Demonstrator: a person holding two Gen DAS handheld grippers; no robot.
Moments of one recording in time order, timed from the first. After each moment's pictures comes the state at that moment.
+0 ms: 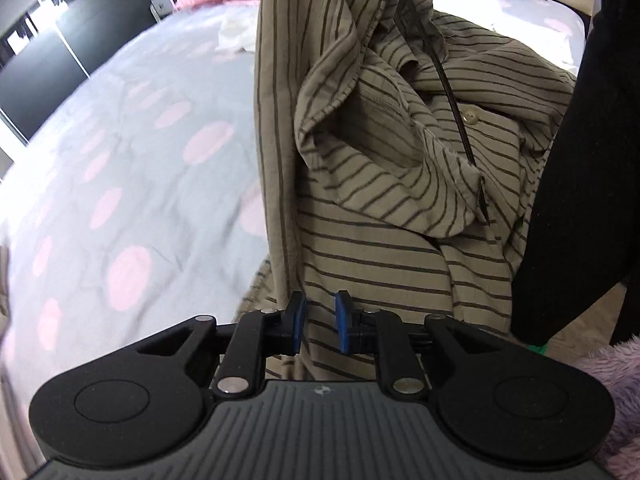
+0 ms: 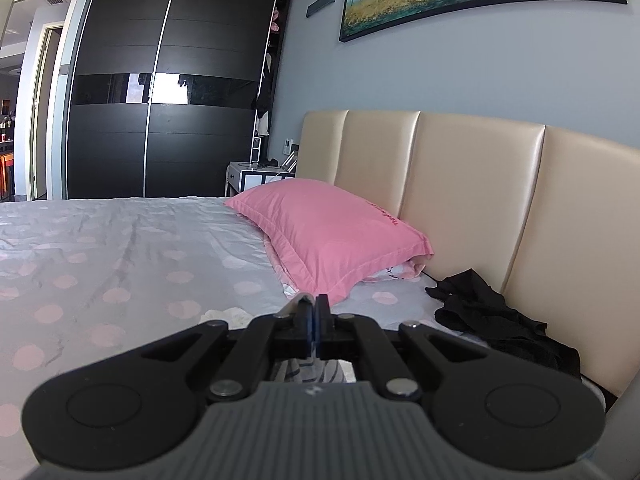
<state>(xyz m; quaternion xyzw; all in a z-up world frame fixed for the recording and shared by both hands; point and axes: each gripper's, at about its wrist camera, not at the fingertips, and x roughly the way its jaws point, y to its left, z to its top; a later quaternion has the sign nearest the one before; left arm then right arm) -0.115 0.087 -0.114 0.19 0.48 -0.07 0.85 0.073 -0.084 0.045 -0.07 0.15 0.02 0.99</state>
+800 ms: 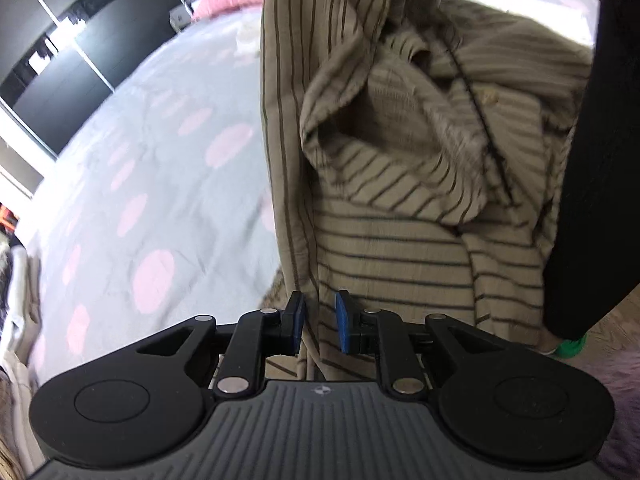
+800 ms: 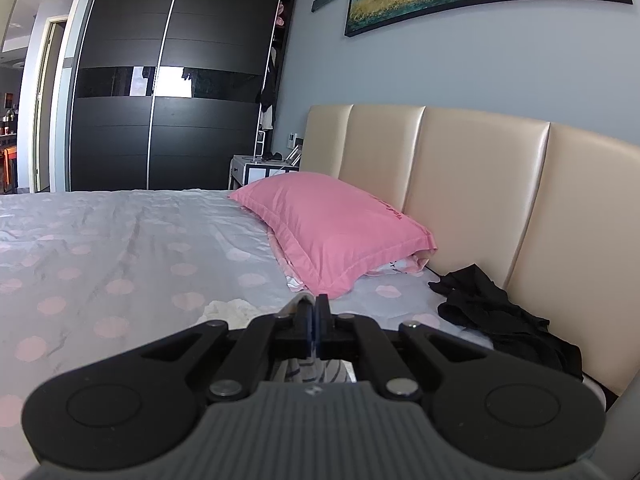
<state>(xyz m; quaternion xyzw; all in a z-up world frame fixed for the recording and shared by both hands) -0.125 0.083 -0.126 0.23 0.47 -0.03 0.85 0.066 -0.079 0.043 -0.08 0.16 0.03 0.98</state>
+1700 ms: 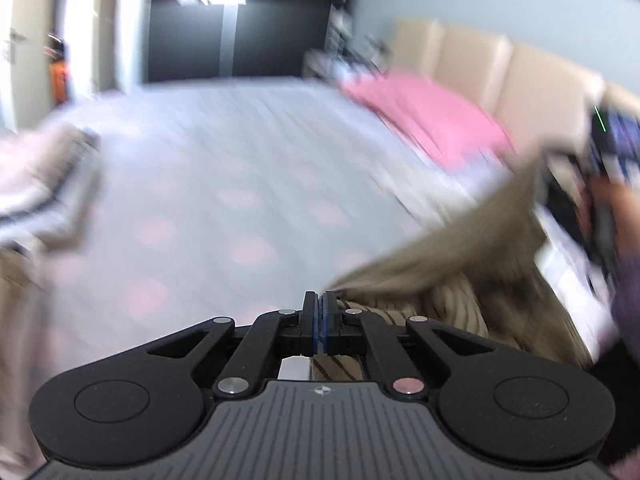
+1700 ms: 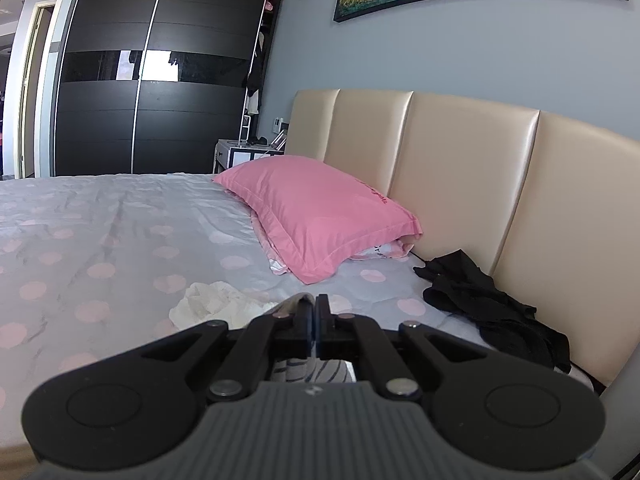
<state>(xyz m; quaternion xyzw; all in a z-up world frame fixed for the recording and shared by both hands) -0.173 0.282 0.071 -0.07 0.29 0.09 0.95 0.074 -0.079 0.031 -0.08 0.18 0.00 0.98</state>
